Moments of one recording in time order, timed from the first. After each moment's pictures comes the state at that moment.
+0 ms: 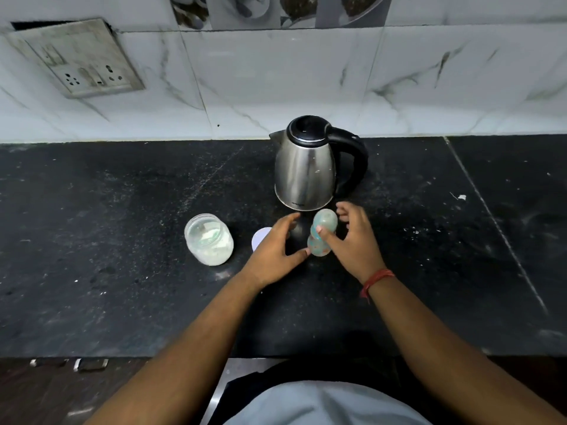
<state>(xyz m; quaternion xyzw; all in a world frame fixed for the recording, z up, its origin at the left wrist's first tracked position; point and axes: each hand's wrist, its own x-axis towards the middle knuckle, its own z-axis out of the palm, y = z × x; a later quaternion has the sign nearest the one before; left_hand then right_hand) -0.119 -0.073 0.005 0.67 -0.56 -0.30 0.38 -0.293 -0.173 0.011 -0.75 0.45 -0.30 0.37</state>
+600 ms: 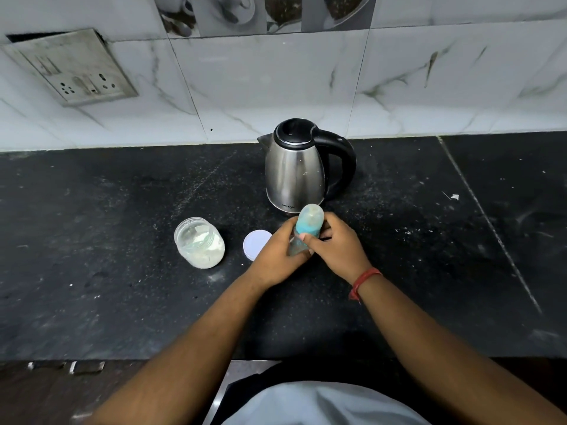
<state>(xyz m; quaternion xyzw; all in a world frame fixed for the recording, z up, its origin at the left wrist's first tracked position) -0.143 -0.091 -0.001 0.65 -0.54 -0.34 0.41 -0.289 -0.175 0.012 -0.72 0.43 -0.26 0.47</state>
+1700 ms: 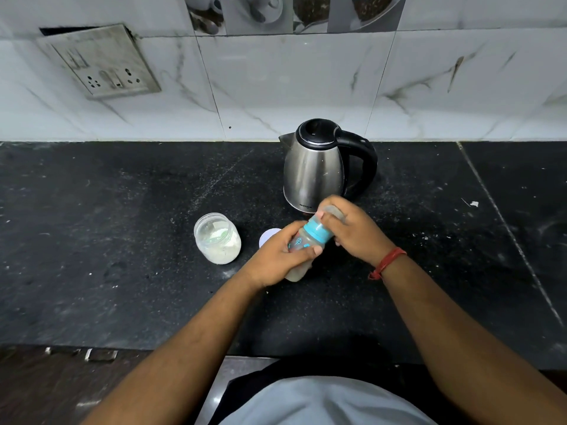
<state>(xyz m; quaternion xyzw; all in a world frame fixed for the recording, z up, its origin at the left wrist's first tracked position) -0.123 -0.058 0.041 0.58 -0.48 -0.46 0.47 -0.275 -0.183 0.071 -0.78 0.30 -0.22 0.51</state>
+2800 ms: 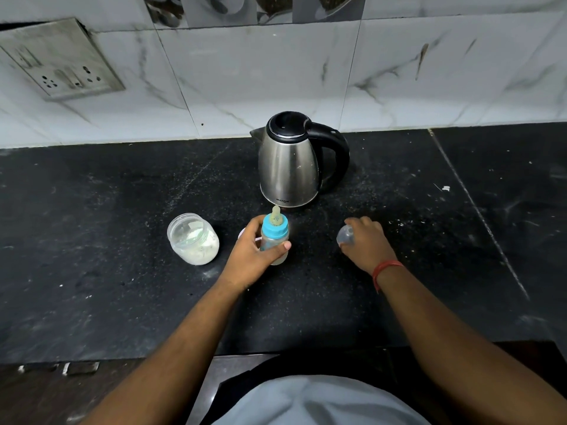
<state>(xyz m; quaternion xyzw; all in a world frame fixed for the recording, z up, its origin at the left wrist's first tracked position) -0.127 -0.051 0.025 0.67 -0.41 -0.36 0.49 -0.350 -0.213 -0.018 -0.82 0.53 -0.03 0.21</state>
